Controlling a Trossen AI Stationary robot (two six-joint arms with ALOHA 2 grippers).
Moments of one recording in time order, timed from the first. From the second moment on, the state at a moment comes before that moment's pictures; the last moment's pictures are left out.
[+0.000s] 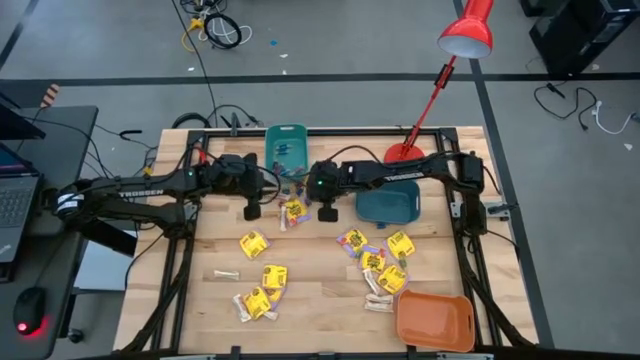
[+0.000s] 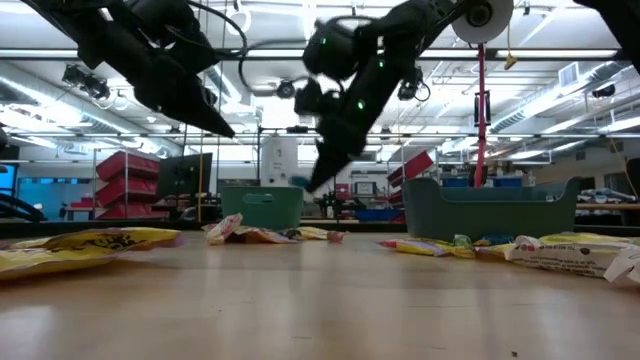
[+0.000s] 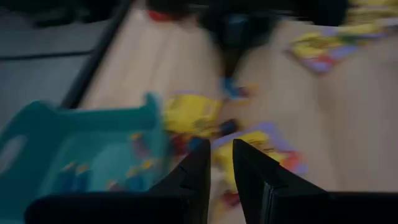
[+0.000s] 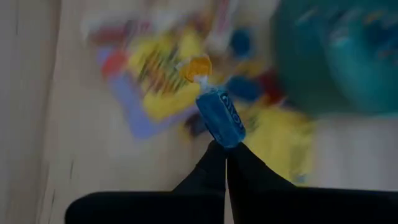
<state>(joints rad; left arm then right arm) 0.30 0.98 0.57 -0.17 0.08 0.25 -0.17 1.97 1.41 -0.41 0.06 -0.18</state>
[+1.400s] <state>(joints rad) 0.30 1.01 0.57 -0.05 -0.12 0.33 -0.19 1.92 1.42 -0.08 0.07 -0.15</state>
